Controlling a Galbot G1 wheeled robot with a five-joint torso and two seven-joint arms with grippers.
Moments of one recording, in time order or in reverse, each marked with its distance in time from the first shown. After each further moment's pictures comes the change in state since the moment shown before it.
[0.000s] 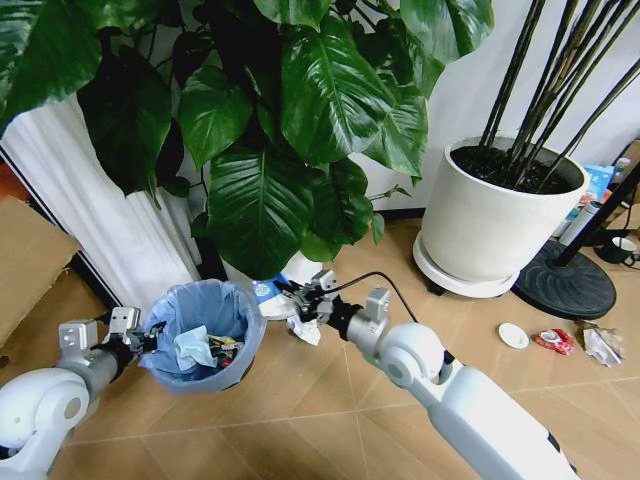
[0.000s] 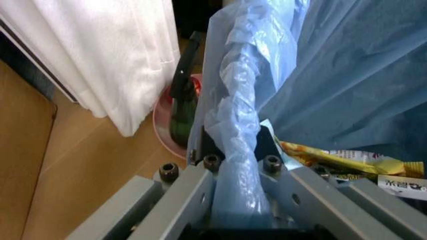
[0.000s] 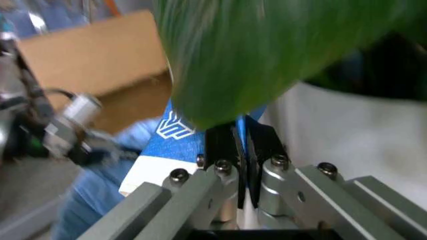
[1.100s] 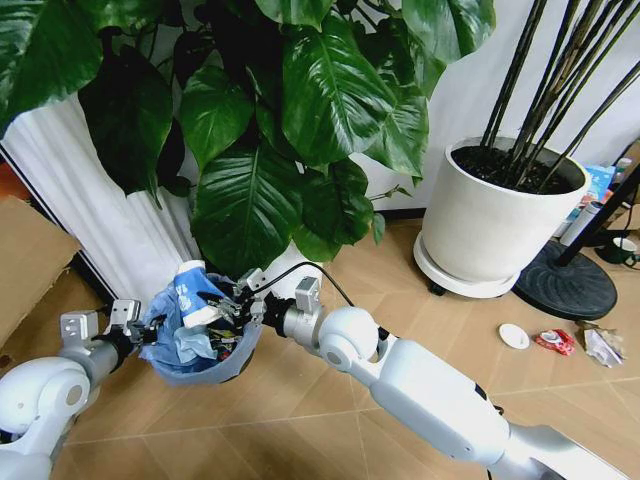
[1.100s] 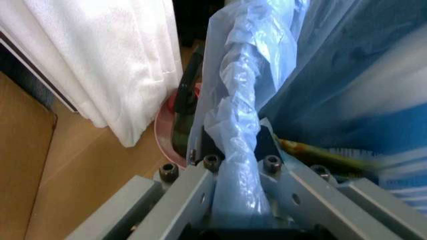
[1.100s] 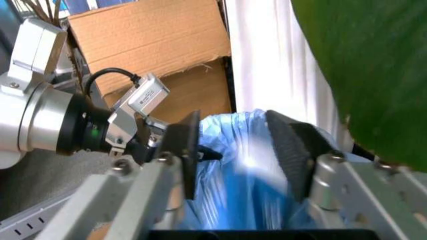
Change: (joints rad) left arm -0.054 0.012 0.015 0.041 0.000 0.000 0.023; right arm 0.205 0.131 -0.236 -0.140 0.014 -0.008 0.003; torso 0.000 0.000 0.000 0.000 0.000
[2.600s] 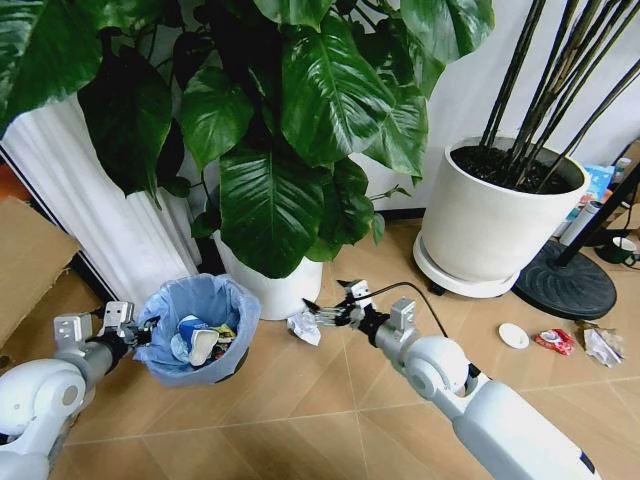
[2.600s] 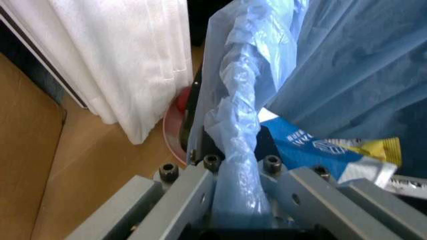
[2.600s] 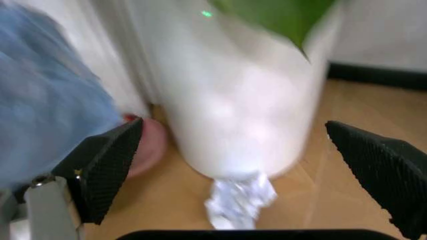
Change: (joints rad) left arm 0.005 -0.016 -0.023 0.012 0.006 0.000 0.000; right arm -0.353 -0.183 0.379 -0.033 -0.128 0.047 0.114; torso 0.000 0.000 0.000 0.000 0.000
